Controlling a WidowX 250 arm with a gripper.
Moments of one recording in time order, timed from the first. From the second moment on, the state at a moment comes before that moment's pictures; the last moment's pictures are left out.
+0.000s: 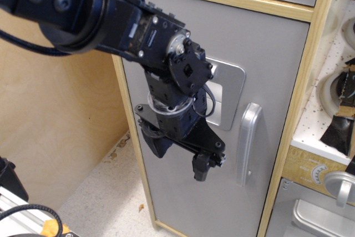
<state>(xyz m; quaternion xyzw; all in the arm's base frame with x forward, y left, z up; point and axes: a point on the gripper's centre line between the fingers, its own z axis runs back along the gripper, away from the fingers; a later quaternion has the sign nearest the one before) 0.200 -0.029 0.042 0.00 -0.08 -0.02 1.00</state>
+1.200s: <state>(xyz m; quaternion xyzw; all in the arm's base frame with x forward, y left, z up) 0.279 -0.069 -0.008 -0.04 -0.13 0.01 0.99</state>
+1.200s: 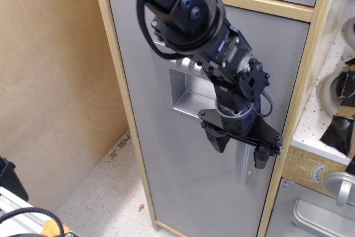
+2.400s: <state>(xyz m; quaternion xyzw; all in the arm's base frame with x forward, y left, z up) 0.281 -0.068 -0.015 -0.04 -0.15 0.01 0.99</state>
